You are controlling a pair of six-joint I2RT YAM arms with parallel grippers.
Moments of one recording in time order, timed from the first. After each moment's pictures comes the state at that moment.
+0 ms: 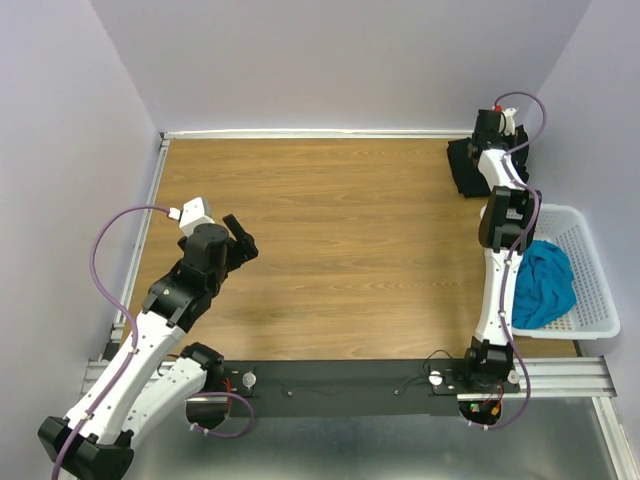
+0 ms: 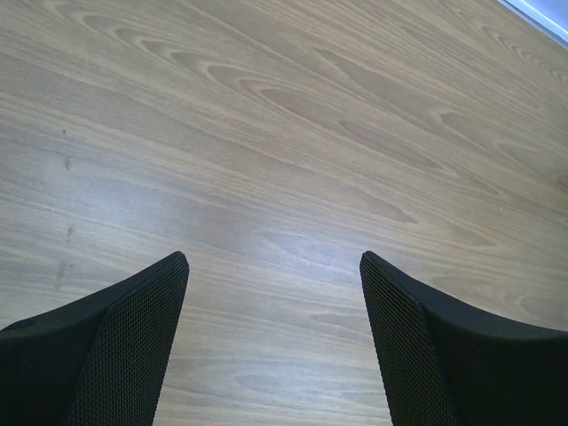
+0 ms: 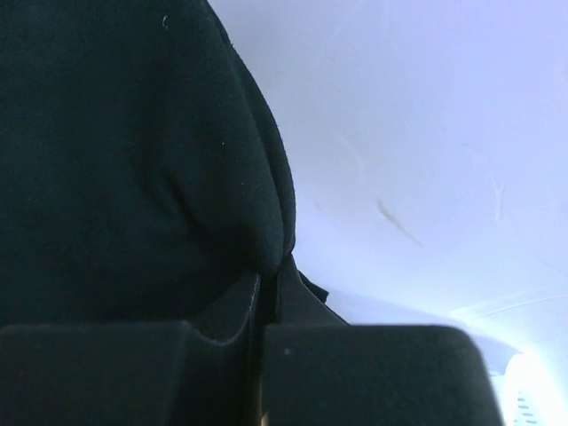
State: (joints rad) left arm -0.46 0.72 0.76 -0.59 -0.41 -0.71; right arm -0.12 2.58 2.24 -0.30 0.95 -0.21
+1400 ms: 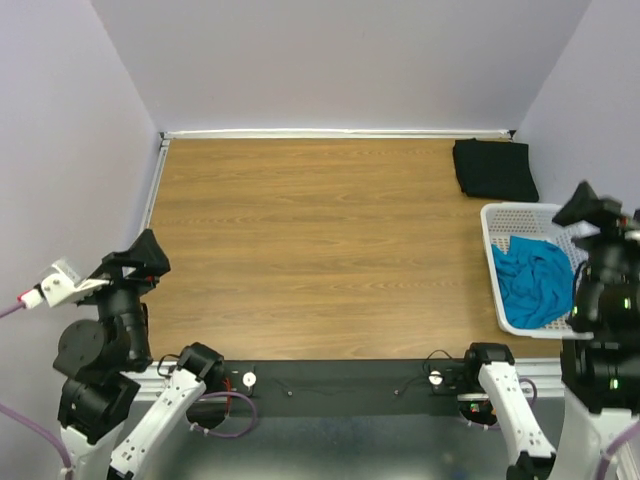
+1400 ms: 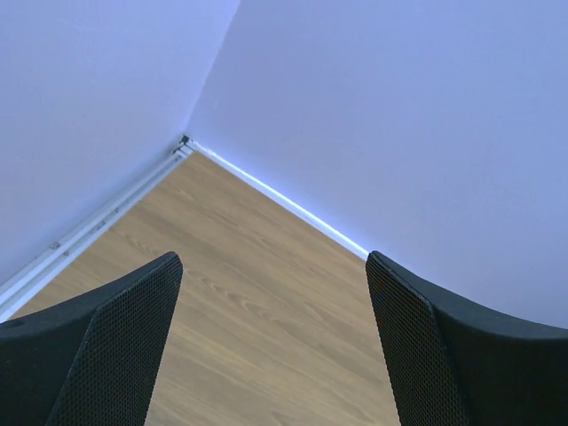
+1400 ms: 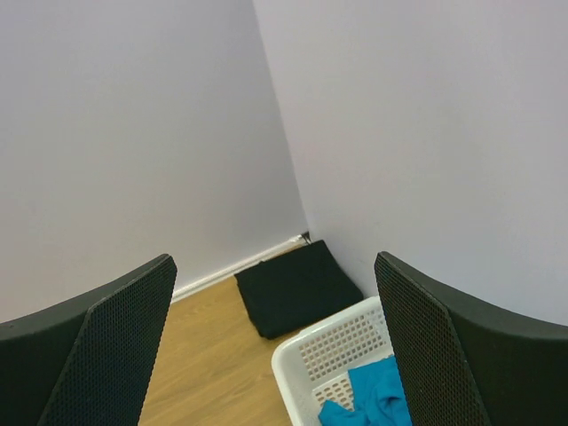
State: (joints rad) left arm -0.46 0.24 0.97 -0.56 -0.79 -0.43; right arm -0.05 0.64 1.35 -0.47 0.42 0.11
